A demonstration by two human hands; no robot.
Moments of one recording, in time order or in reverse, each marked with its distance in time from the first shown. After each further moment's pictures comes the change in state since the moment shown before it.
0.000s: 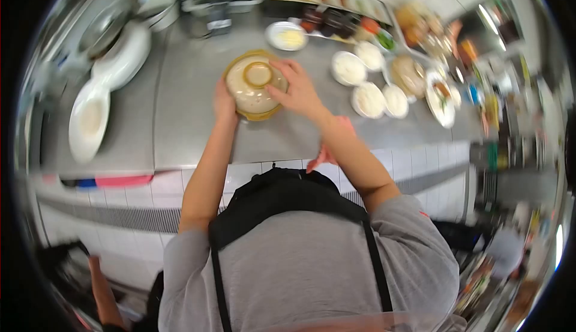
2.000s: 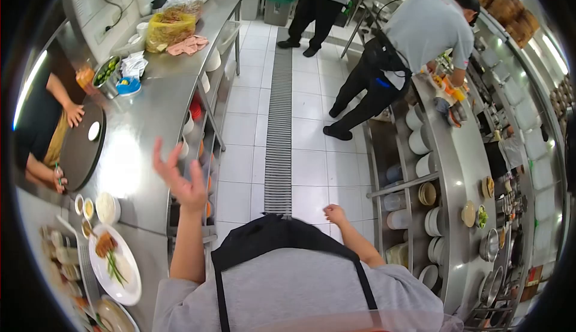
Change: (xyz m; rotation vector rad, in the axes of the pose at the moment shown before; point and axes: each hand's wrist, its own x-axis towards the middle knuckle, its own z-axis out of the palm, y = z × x) left_hand -0.561 -0.526 0.755 0.260 -1.402 1.032; right_hand -0.961 0.216 -0.500 0.121 1.141 2.009
